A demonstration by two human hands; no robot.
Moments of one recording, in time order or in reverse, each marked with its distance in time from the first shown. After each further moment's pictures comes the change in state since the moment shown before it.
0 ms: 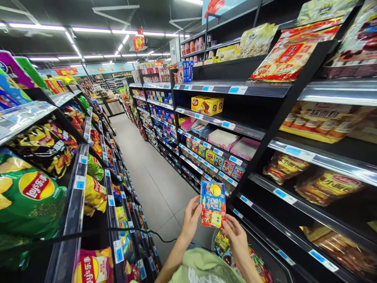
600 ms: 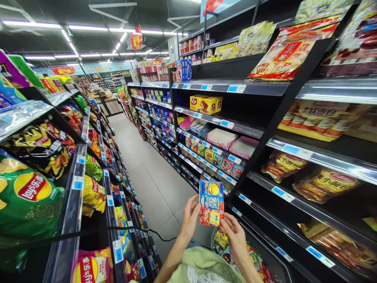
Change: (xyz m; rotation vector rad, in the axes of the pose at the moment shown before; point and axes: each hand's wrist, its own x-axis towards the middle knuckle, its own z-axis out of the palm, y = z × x) left_hand 0.000 -0.002 -0.003 0.015 0.017 -0.025; right_hand 0.006 0.015 -0.010 -0.028 -0.062 -0.064
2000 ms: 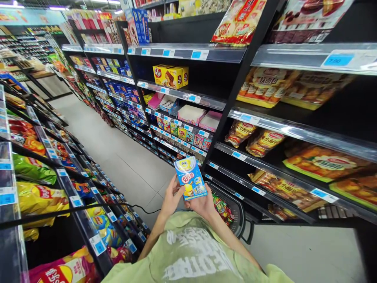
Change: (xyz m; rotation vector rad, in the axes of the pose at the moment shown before) left_hand 0.003 -0.023 0.003 0.078 -0.234 -0.002; right_hand -0.012 -0.038 0.030 0.616 -0.389 0.445
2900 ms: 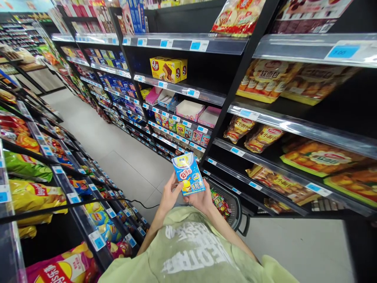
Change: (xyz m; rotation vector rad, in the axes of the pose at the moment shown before) left_hand 0.001 -0.004 -0.002 0.027 -0.005 -0.003; right_hand 0.003 0.001 -0.010 -0.090 0.058 -0.058
